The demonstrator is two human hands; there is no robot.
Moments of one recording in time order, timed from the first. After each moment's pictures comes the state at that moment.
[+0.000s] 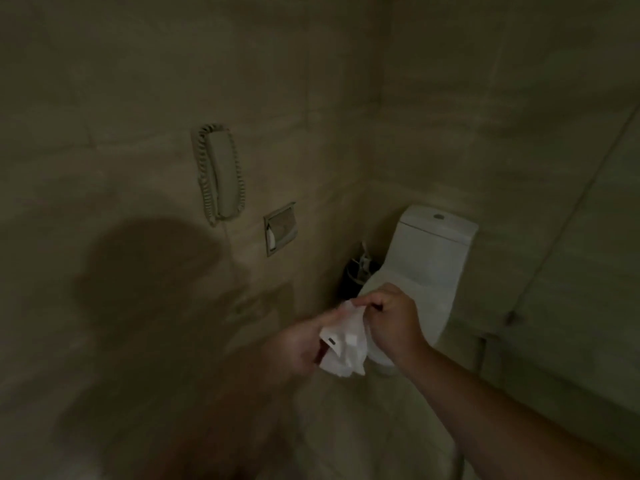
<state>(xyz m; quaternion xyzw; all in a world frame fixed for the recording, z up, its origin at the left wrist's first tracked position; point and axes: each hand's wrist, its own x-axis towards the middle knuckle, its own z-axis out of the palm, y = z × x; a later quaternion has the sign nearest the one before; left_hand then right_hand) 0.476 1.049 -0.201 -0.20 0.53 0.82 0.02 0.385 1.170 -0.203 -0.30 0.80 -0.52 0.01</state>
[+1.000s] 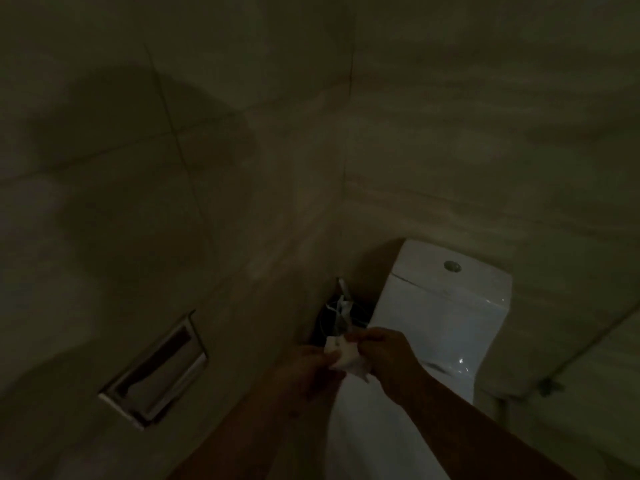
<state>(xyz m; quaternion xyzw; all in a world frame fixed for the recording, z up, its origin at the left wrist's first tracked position) -0.020 0.863 -0.266 -0.36 0.54 0.76 0.08 -0.097 0.977 -0.257 0.02 0.73 -0.63 0.28</state>
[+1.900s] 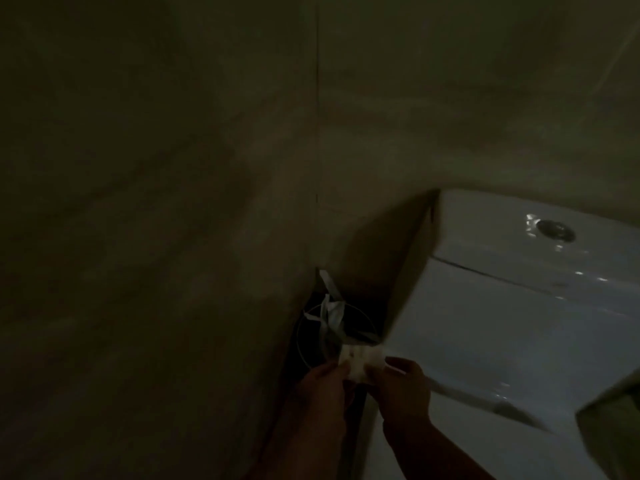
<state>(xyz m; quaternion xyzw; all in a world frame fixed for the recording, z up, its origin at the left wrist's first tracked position) -0.309 0.777 -0.627 -0.44 0.44 0.78 0.08 -0.325 0.866 -0.590 0.27 0.71 -0.64 0.12</state>
